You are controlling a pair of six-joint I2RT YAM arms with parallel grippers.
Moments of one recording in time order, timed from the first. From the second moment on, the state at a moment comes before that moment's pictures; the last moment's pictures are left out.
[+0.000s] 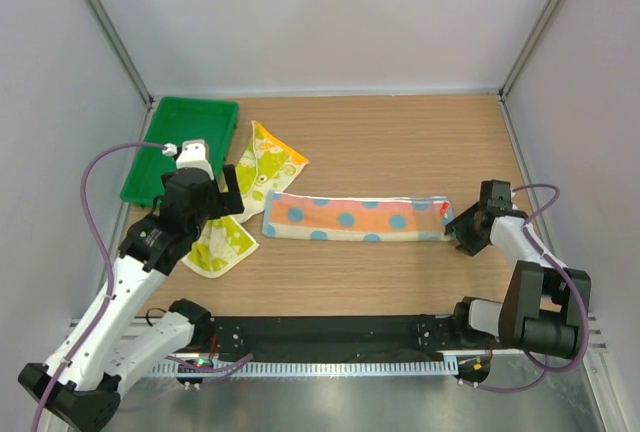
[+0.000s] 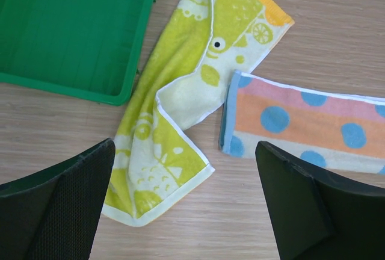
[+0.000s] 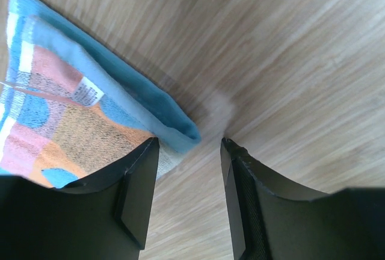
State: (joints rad) left arm -0.46 0.82 0.94 -0.69 -0.39 -0.36; right arm -0.21 1.23 0.57 -0.51 0.00 0.76
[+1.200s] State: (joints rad) left arm -0.46 0.82 0.94 -0.69 -0.42 -0.34; right arm -0.31 1.19 0.77 -0.56 0.07 0.67
